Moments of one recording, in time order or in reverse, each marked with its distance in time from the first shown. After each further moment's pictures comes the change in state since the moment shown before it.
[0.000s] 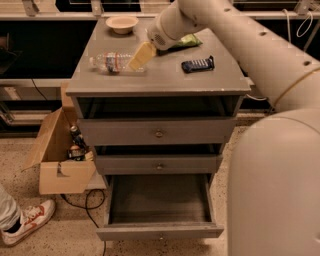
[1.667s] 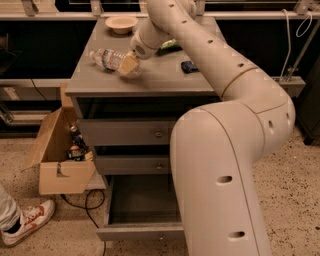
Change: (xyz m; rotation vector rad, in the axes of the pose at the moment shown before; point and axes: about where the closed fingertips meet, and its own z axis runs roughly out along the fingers) arm 0.013 0.003 0.098 -0.093 0.136 0.064
